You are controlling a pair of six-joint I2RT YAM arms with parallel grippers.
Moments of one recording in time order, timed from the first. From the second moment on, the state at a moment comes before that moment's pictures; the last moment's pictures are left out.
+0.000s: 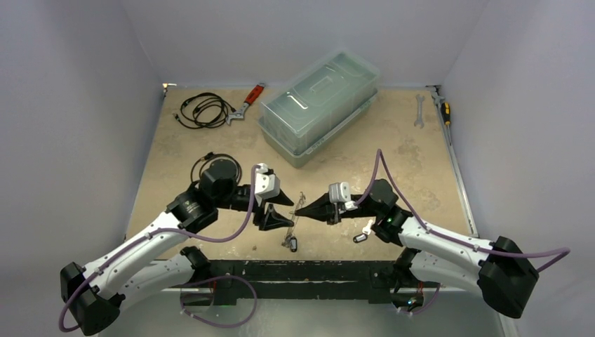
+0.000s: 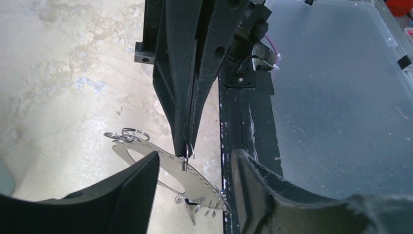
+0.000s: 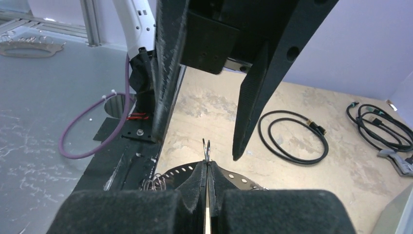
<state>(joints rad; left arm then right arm) -0.76 0.87 0.74 -0.21 0.80 0.11 0.85 0.99 0.42 0.66 -0.78 -0.11</state>
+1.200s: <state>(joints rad) -0.76 0.74 0.62 0.13 0.80 0.00 0.85 0.94 0.32 1.10 -0.72 0.28</state>
